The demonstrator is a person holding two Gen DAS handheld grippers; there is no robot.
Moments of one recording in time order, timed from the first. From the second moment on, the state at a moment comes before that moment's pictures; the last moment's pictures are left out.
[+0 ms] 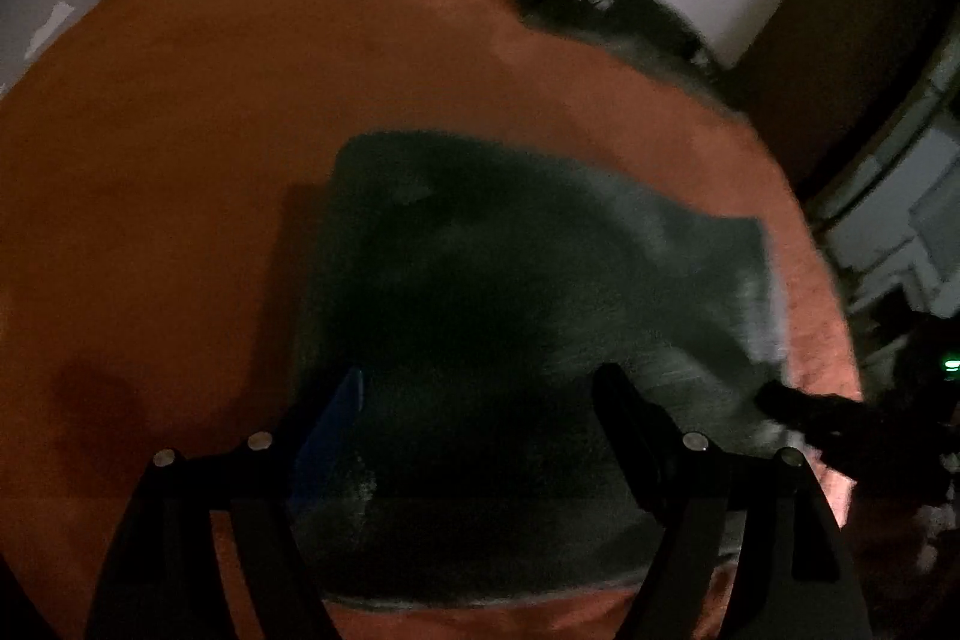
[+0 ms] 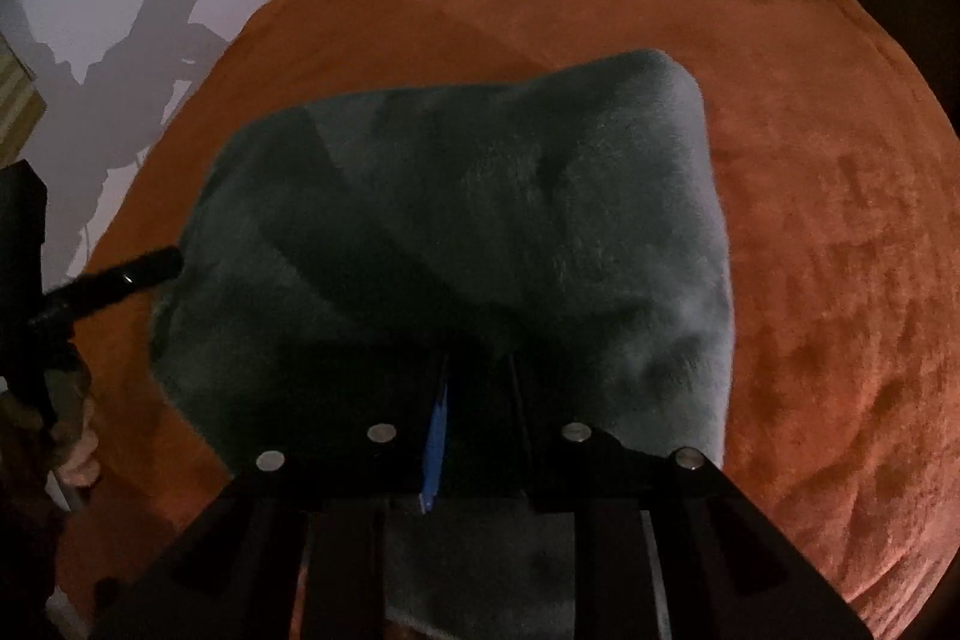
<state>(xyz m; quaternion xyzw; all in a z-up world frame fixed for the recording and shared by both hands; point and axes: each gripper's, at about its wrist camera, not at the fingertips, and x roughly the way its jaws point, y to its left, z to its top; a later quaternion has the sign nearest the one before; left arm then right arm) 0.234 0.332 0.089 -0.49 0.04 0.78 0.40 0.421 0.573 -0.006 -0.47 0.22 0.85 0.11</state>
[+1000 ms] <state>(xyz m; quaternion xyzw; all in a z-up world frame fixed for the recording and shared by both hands) 0.176 0.340 0.044 -0.47 0.08 0.86 0.18 0.392 0.655 -0.026 -0.40 0.32 0.83 0.22</state>
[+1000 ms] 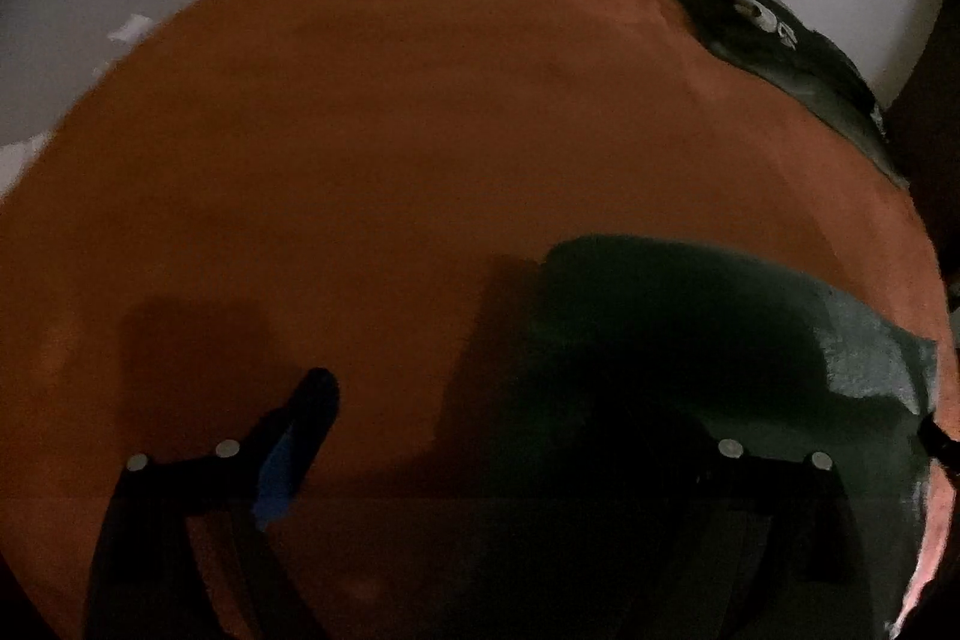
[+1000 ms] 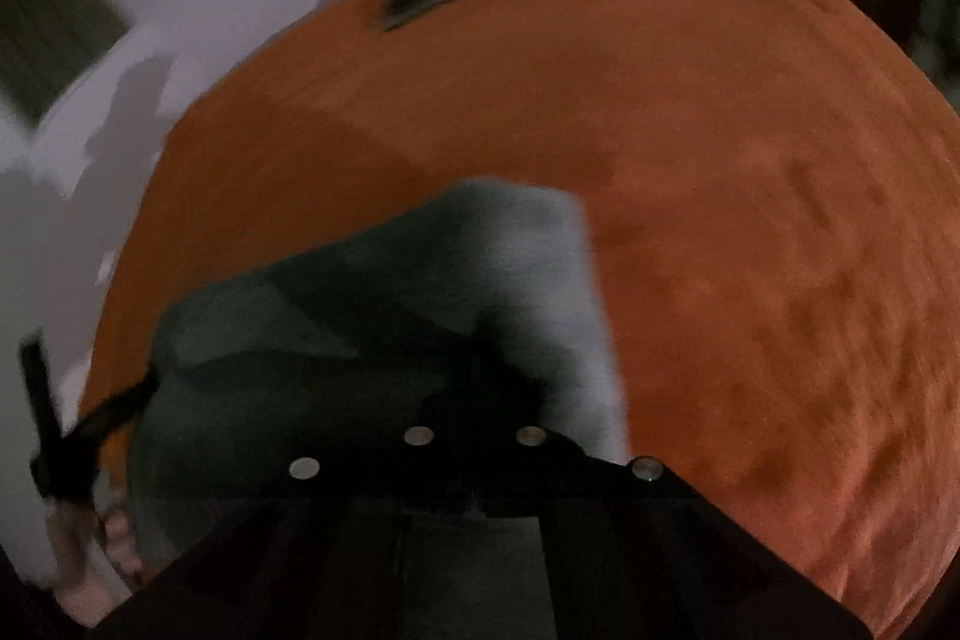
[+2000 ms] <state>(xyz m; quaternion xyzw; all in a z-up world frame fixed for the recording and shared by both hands) 0.259 0.444 0.017 -0.39 0.17 0.86 0.27 0.291 0.556 -0.064 -0.44 0.17 0.87 0.11</state>
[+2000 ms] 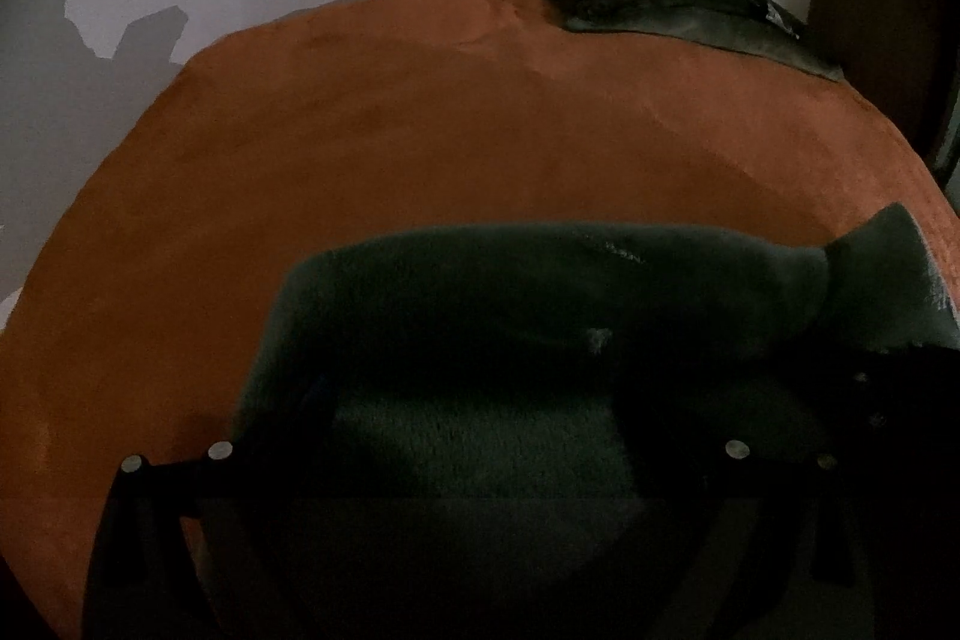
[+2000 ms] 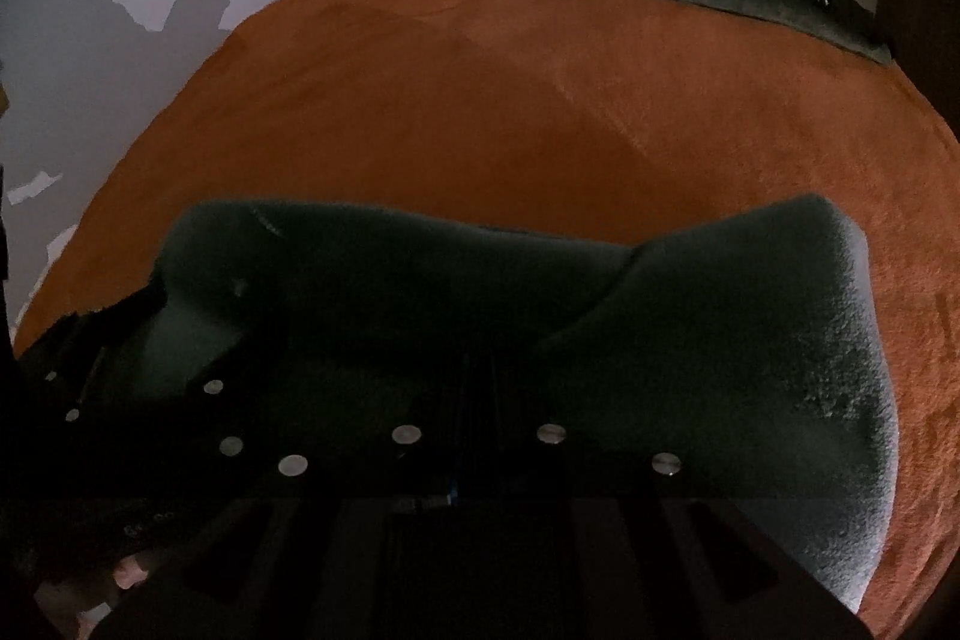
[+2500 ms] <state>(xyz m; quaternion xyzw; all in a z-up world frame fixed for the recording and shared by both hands) 0.251 0.369 0.029 -0.34 0.15 0.91 0.20 0.380 0.621 -0.048 -0.38 0.24 0.87 0.18</state>
